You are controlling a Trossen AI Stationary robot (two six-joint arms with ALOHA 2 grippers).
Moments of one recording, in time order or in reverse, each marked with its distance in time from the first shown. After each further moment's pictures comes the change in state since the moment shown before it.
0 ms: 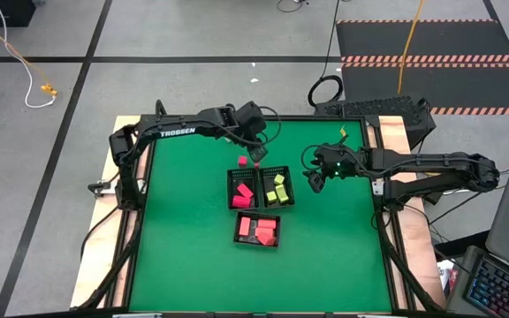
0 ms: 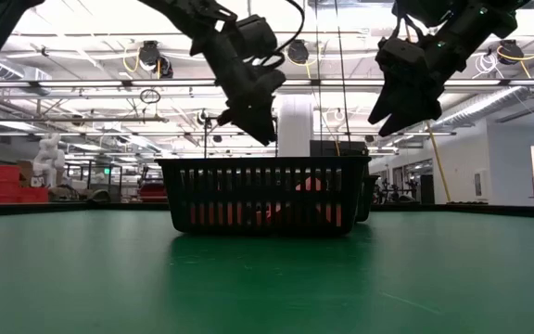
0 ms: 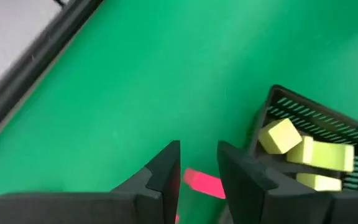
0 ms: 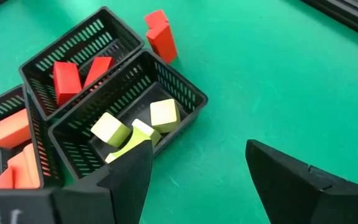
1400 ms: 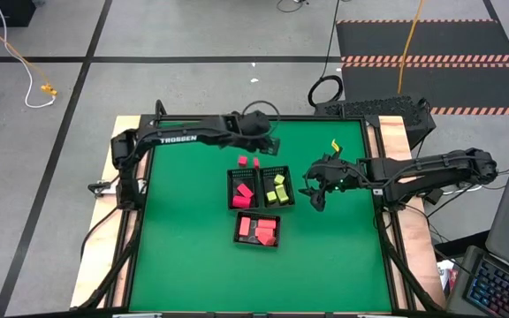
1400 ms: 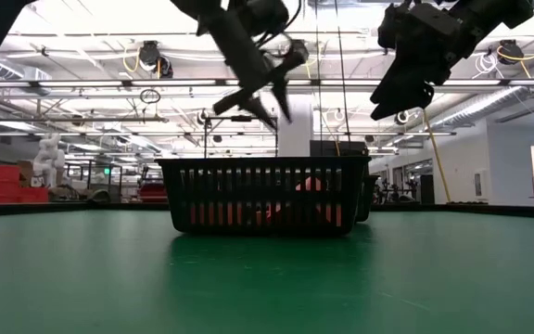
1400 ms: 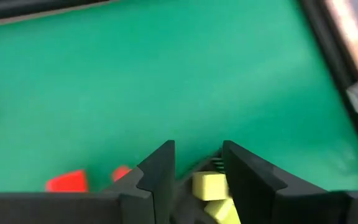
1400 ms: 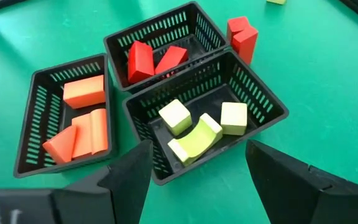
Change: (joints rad) left arm -0.097 0.000 0.061 0.003 -0.174 -0.683; right arm 0.193 0.004 -0.005 0.080 -0.004 -0.100
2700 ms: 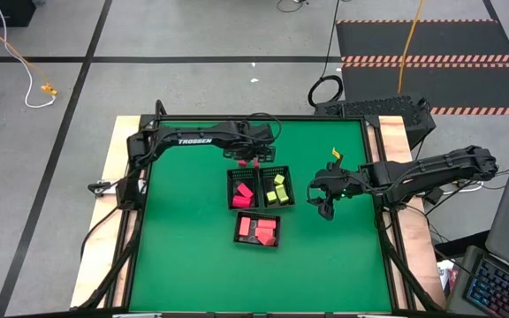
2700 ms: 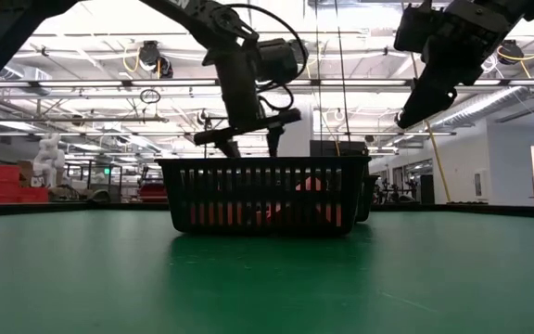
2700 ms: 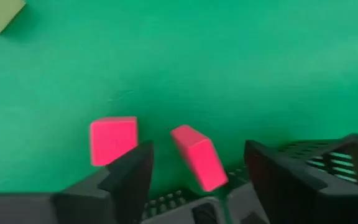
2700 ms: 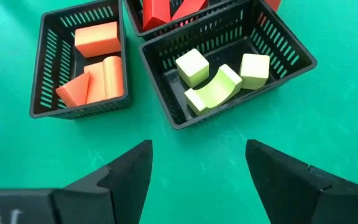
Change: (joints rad) left arm 0.015 0.145 0.000 -0.162 0.008 -0.192; right arm 0.091 -0.027 0.000 -0.157 -0.018 0.041
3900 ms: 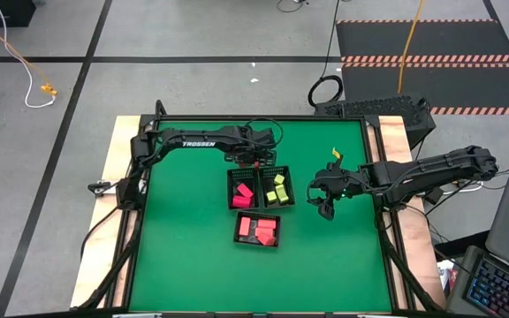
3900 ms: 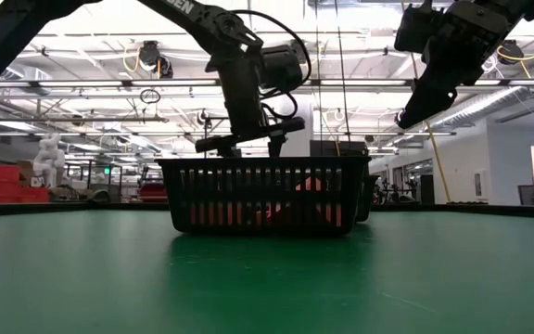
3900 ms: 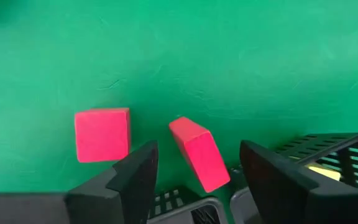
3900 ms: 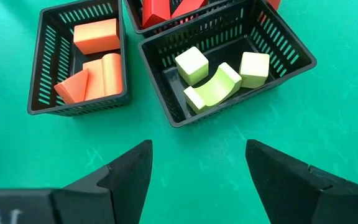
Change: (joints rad) left arm -0.018 0.033 -0.005 0.012 0.005 -0.014; right arm 0.000 0.000 0.000 -0.006 0.000 -0.011
